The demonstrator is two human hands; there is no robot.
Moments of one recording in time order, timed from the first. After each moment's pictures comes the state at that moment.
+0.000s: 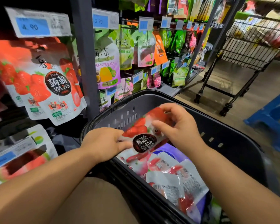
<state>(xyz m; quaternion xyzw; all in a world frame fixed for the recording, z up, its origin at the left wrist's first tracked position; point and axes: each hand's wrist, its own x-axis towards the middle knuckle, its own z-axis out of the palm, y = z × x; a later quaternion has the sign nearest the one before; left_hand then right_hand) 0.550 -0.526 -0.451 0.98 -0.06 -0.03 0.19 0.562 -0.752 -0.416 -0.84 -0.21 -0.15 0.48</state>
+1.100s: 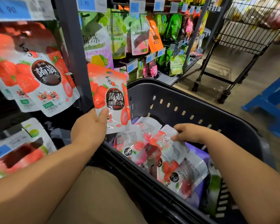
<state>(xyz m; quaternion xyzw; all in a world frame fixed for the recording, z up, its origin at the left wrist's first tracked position) 0.544 -0.533 -0.455 0.91 0.14 0.11 0.37 0.605 -0.848 -0.478 -0.94 -0.02 0.27 0.23</state>
